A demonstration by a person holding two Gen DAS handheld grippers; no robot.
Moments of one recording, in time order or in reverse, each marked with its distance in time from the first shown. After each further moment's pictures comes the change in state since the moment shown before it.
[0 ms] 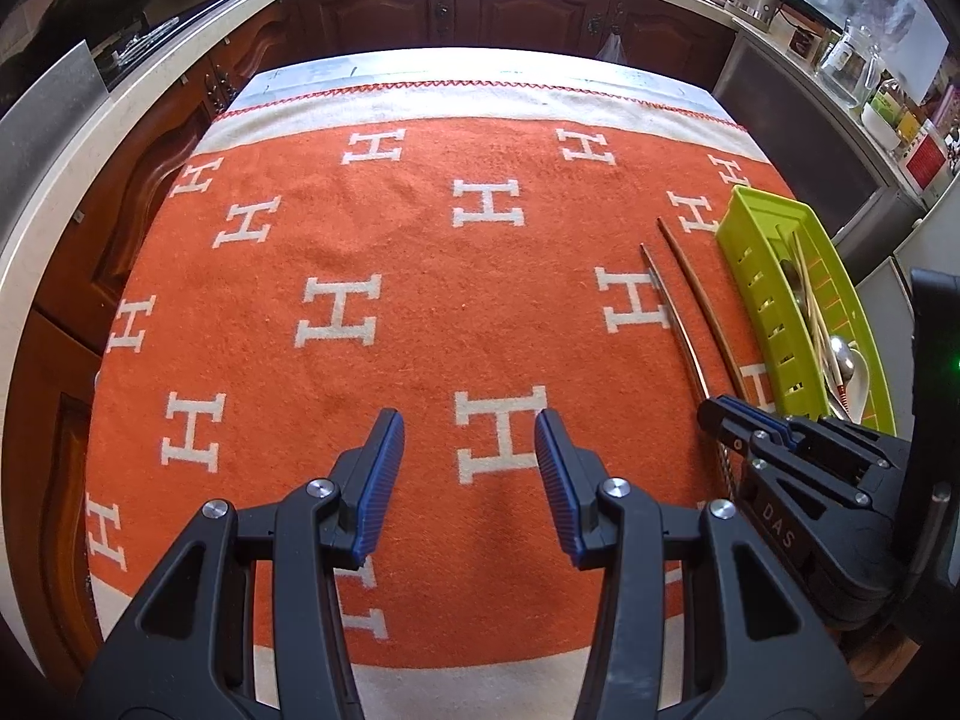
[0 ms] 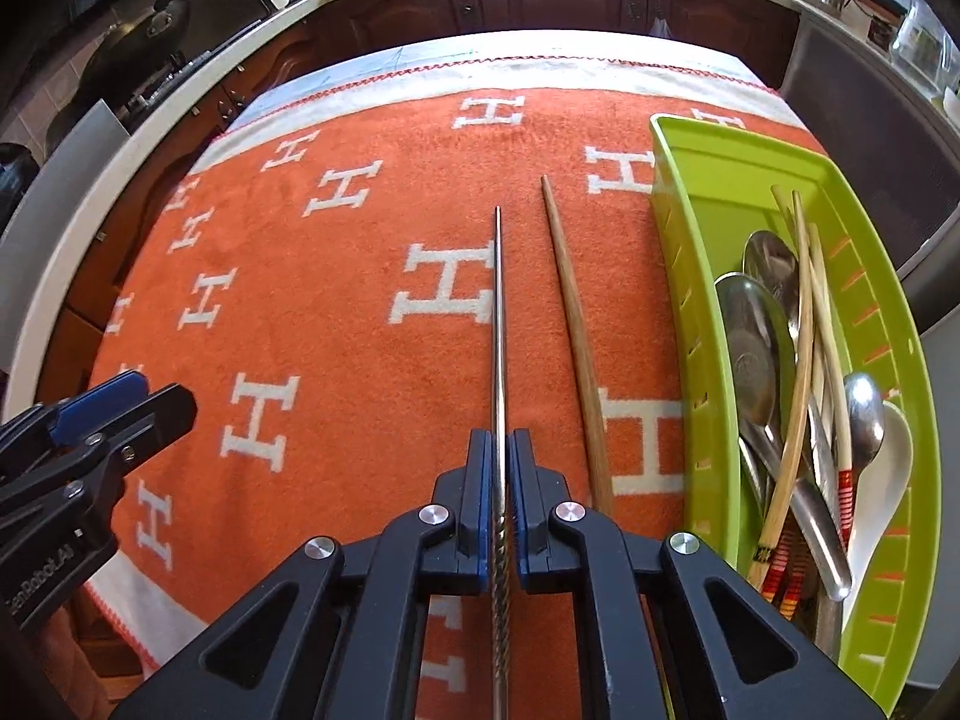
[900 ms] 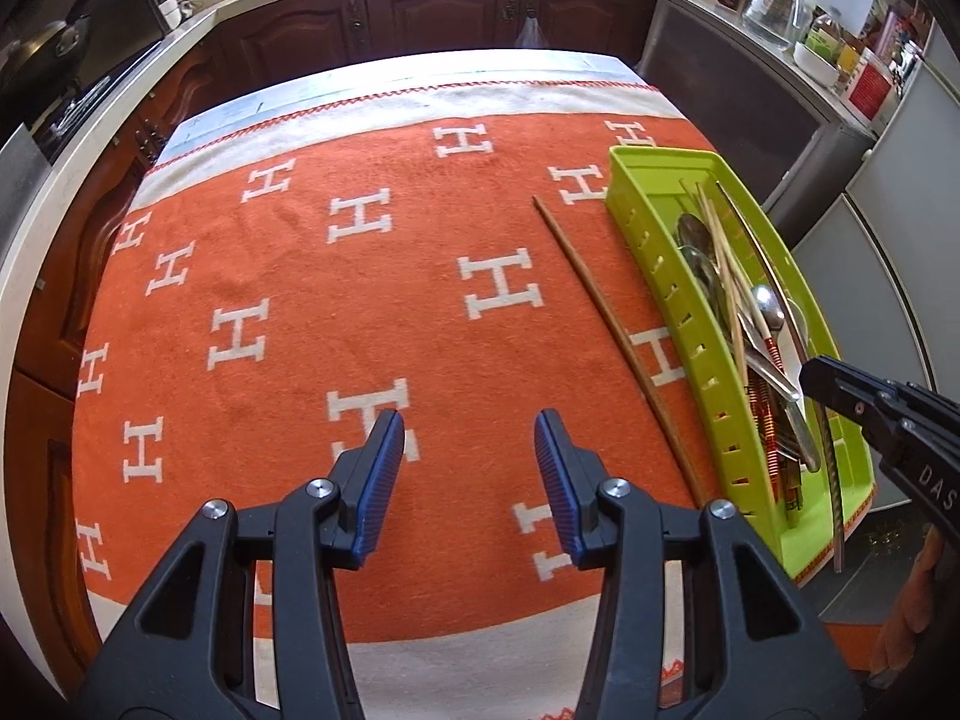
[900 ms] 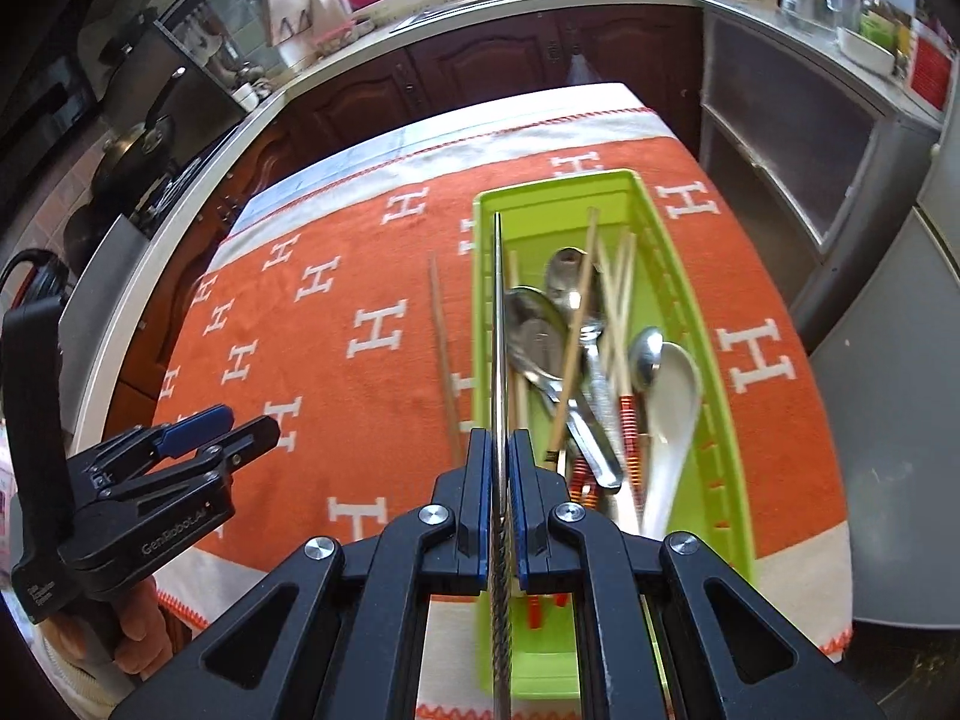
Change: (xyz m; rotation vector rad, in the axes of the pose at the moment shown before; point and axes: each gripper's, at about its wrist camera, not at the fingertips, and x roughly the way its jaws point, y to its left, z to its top) left arm -0.016 -0.075 -0.007 0.162 0.011 -0.052; right arm -0.123 -0.099 -0.044 0.175 -0.121 0.041
